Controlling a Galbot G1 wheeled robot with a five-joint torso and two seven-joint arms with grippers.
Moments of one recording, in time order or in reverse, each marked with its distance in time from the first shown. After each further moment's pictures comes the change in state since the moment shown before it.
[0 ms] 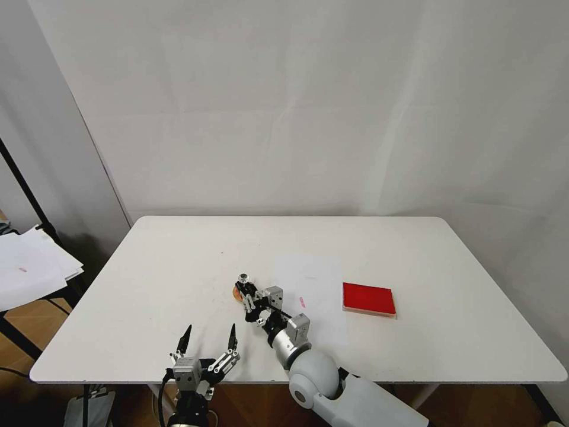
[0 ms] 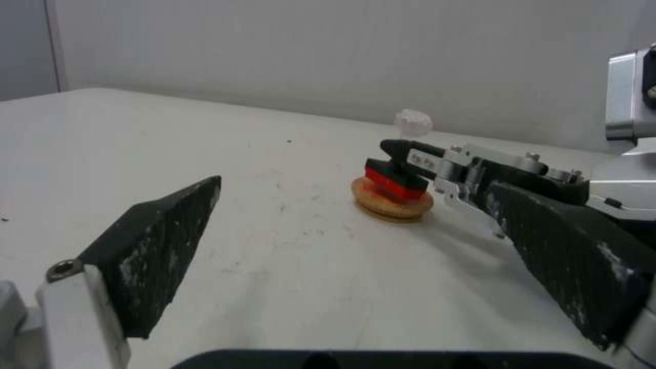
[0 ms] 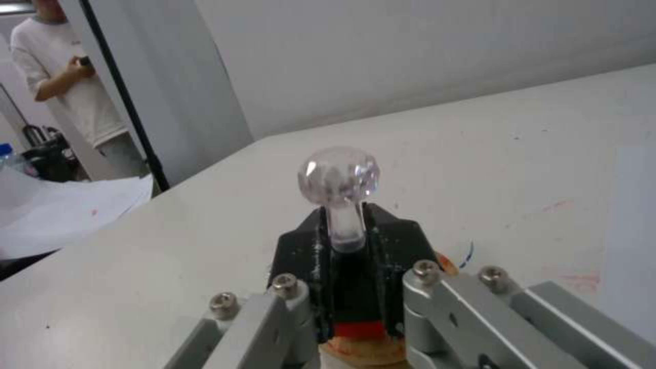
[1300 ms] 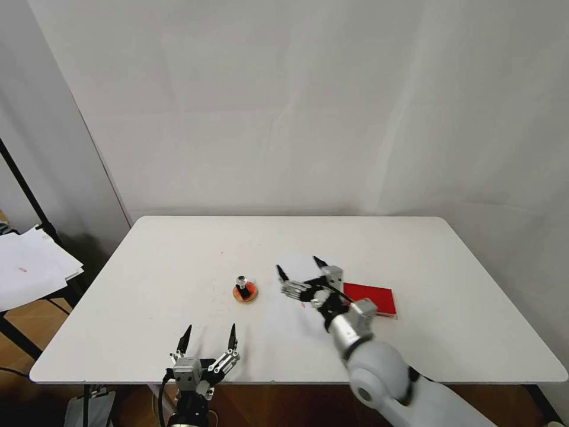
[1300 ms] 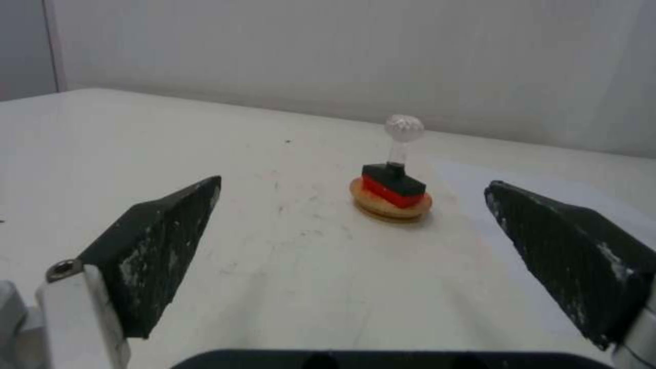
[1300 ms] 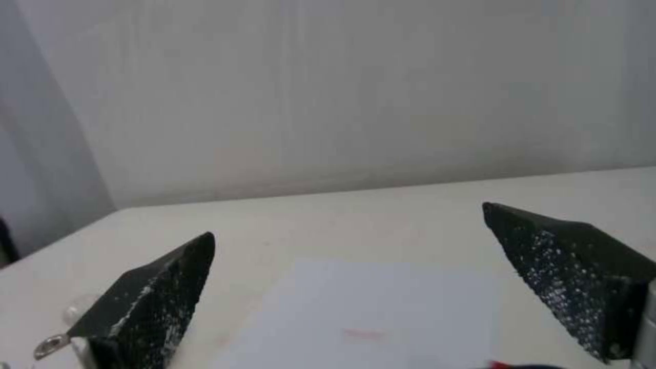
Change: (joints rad) left arm 0.000 0.000 0.000 0.000 0.000 0.000 0.000; right arm -0.370 -0.338 0.436 0.485 -0.038 -0.110 0.105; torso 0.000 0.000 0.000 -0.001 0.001
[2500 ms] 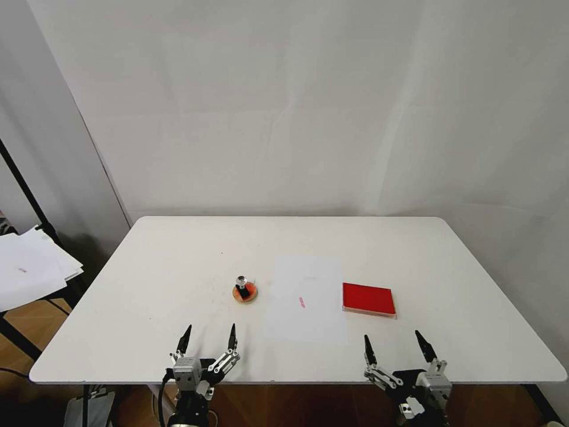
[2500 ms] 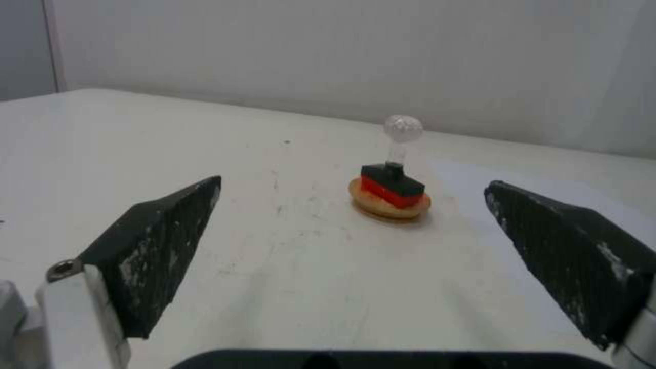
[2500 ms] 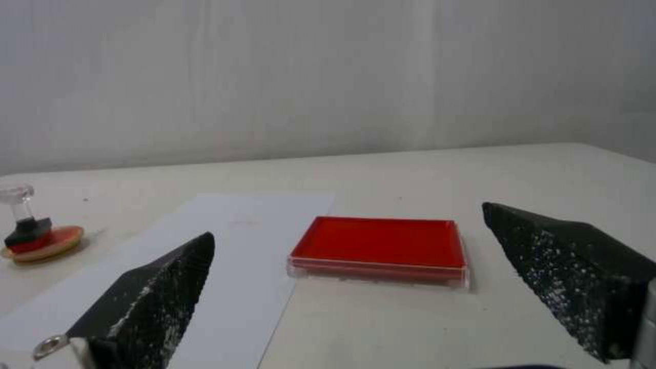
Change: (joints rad) left arm 0.000 0.000 0.000 0.000 0.000 0.000 0.000; right arm -0.666 0.225 0.307 0.103 -0.471 0.247 -0.046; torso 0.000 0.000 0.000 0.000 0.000
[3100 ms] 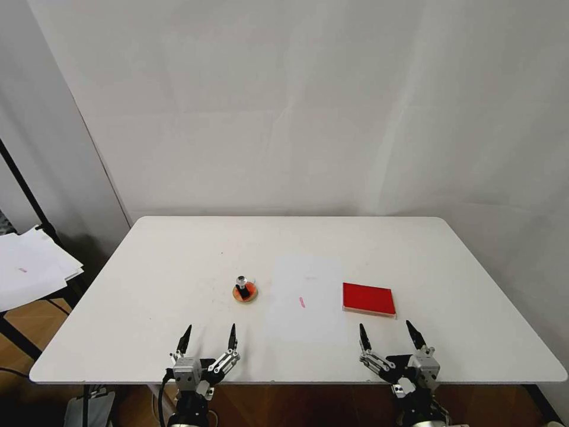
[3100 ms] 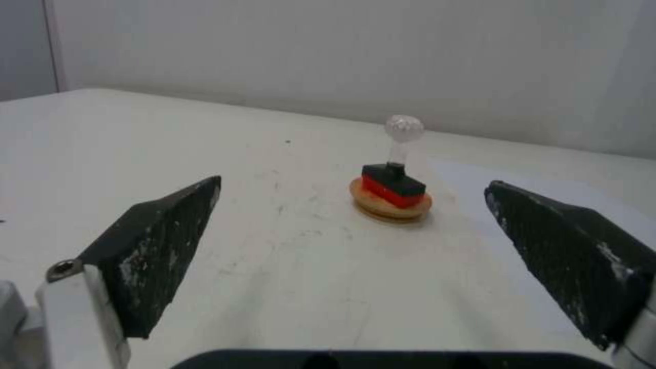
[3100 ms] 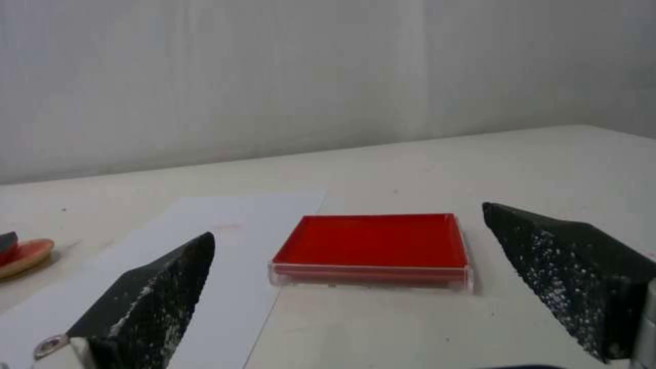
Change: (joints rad) left arm 0.000 0.000 0.000 0.000 0.000 0.000 0.000; right arm 0.083 -0.007 -0.003 -0.055 0.082 -0.017 -0.006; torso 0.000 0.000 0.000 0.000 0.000
